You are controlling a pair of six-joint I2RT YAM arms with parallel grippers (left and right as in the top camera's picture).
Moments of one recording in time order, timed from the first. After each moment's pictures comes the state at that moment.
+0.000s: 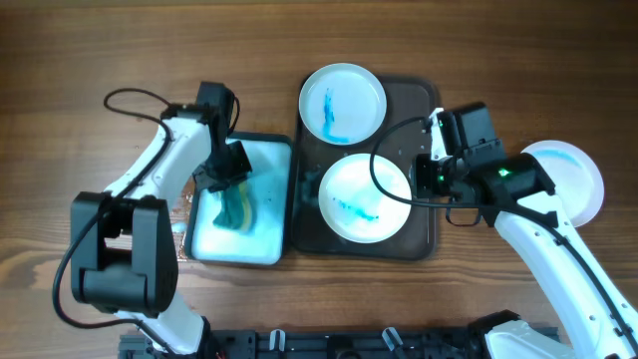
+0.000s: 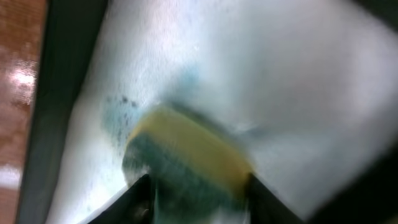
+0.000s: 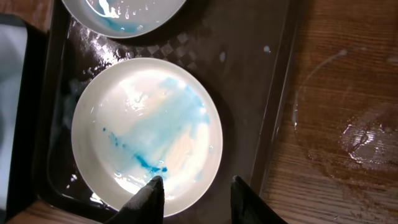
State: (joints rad) left arm -0.14 1.81 1.22 -0.98 0.04 -0.52; right arm 0.32 1.29 1.03 -0.87 -0.05 0.27
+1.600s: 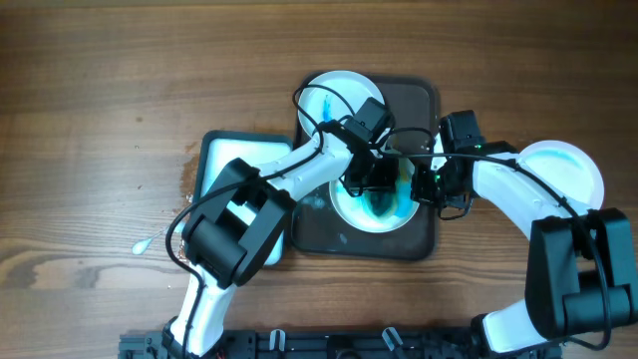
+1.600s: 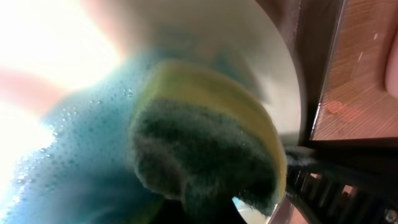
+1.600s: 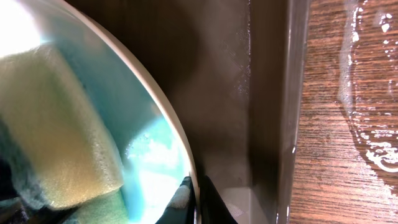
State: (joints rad) left arm -0.72 2.16 1.48 -0.61 0.47 -0.60; right arm 0.15 1.70 0.89 -0.64 -0.23 0.35
